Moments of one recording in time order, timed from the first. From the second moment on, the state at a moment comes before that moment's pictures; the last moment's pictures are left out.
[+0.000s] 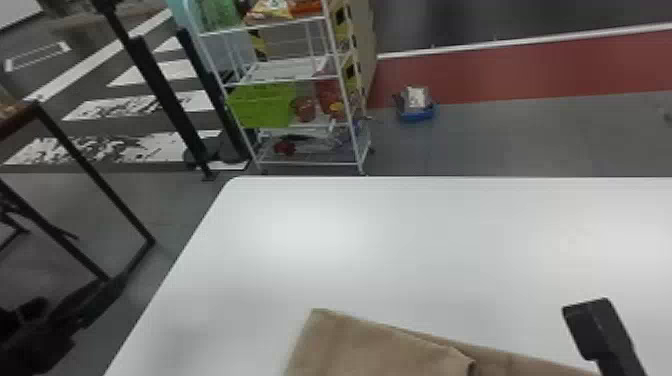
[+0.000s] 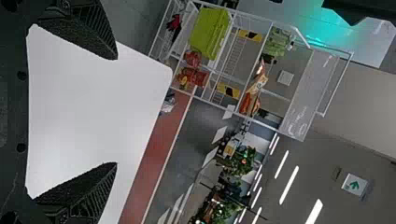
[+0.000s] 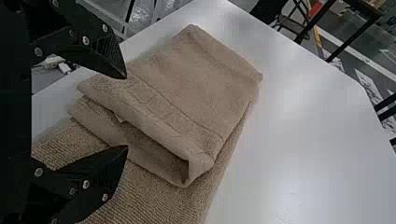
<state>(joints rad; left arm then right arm) 0.46 0.21 1.04 -1.89 0.62 0.64 -0.83 0.26 -0.08 0.28 -2.33 0.09 1.57 0.86</state>
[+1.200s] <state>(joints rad) 0.47 0.22 1.06 -1.90 0.62 0.65 -0.84 0.24 -0.08 0.30 -2.29 0.13 1.57 0.86</state>
